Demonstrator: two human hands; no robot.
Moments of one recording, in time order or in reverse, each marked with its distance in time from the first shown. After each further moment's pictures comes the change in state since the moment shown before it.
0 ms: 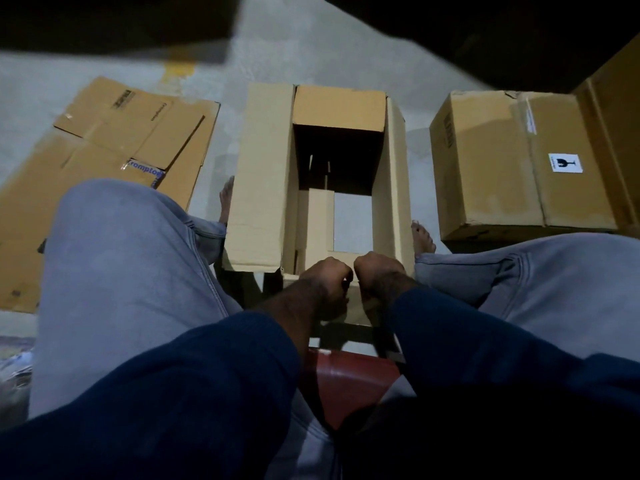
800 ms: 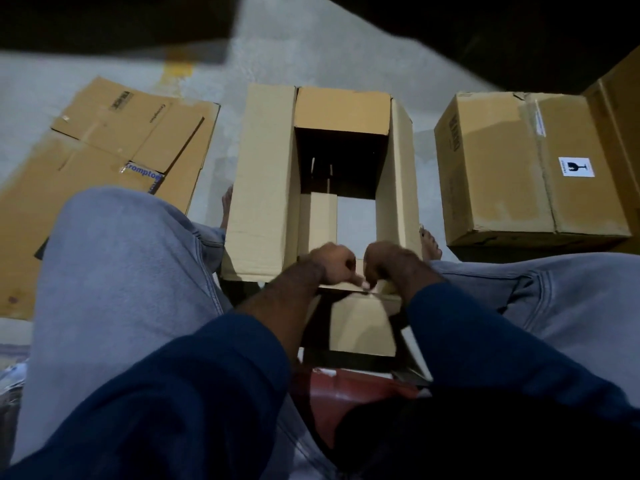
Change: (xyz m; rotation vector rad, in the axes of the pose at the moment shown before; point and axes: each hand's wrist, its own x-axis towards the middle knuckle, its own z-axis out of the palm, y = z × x) left_hand 0.026 -0.009 -0.044 -0.184 -0.055 -0.052; right_hand 0.039 0.015 -0.033 0.215 -0.141 0.171
